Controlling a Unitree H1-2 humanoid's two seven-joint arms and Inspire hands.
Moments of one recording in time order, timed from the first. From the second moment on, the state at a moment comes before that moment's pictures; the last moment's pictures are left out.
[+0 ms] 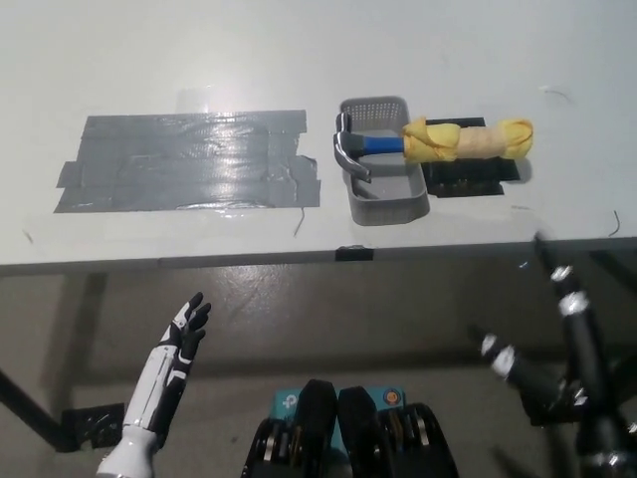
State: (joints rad) left_arm -0.02 0.14 -0.06 0.09 0.12 -0.20 -0.04; right_arm -0.08 -0.09 0.02 -0.22 -0.32 -0.20 -0.09
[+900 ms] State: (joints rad) left_arm 0.00 0.15 -0.05 0.08 0.13 -0.21 -0.03; right_arm -0.88 -0.38 0.28 0.17 -0.58 0.30 0.27
